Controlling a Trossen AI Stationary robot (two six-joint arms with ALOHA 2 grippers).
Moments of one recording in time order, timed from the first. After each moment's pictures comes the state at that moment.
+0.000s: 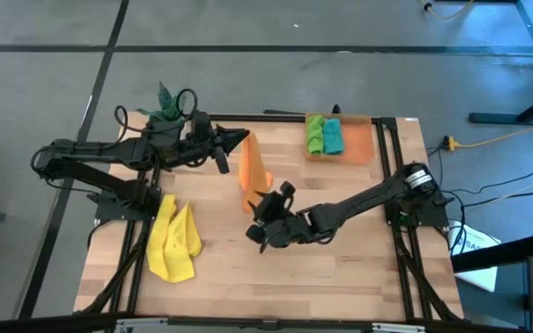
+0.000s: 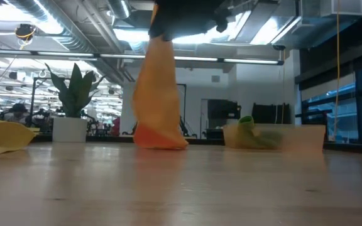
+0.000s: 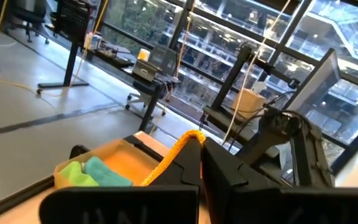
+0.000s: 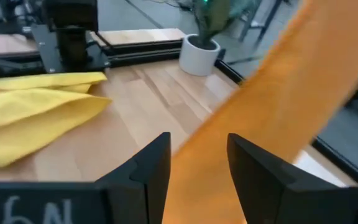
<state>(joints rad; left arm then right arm) 0.02 1.10 1.10 0.03 -0.40 -0.44 0.35 1.93 1.43 -0.12 0.95 0.32</state>
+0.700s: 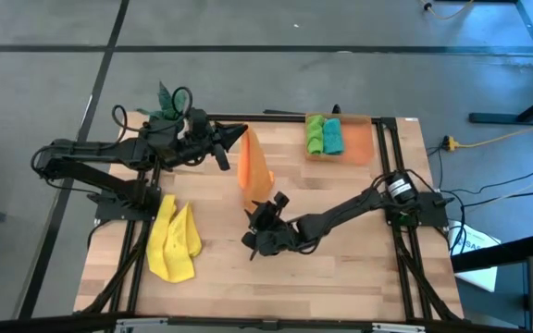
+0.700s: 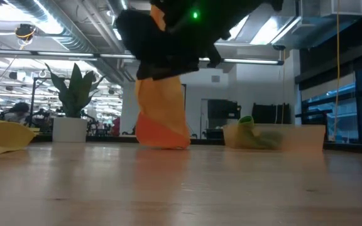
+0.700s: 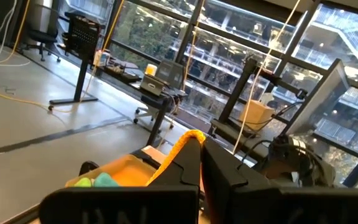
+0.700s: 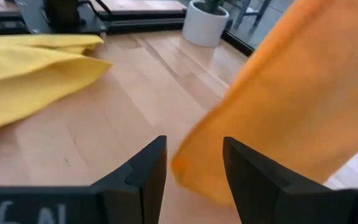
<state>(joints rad) 0.02 1.10 1.10 0.08 -0.45 -0.38 0.35 2.09 1.43 -0.06 0.95 0.42</state>
